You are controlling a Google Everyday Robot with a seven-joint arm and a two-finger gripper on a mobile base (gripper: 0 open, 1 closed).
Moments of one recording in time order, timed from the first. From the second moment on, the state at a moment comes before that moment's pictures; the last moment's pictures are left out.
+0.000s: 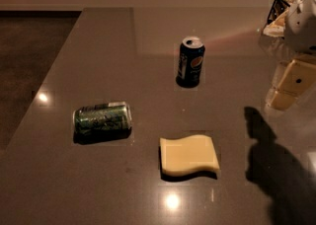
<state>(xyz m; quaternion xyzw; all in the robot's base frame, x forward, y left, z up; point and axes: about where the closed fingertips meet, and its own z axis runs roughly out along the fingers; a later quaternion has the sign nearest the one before) 0.438 -0.215 0.982 -0.60 0.78 -0.04 0.17</state>
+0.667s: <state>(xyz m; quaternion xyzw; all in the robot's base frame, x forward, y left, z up) 0.441 -0.198 0.973 -0.61 0.77 -0.05 0.16</state>
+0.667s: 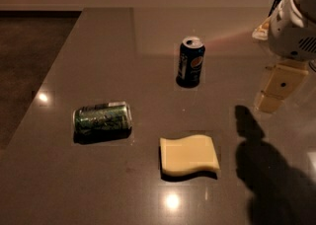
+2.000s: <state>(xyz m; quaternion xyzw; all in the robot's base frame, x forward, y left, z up) 0.436 -0.045 0.915 -0.71 0.70 0.03 0.10</state>
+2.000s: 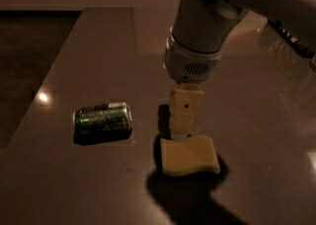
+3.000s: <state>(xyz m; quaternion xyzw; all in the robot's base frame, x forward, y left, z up) 0.437 0.057 0.875 -0.76 0.64 0.07 0.10</state>
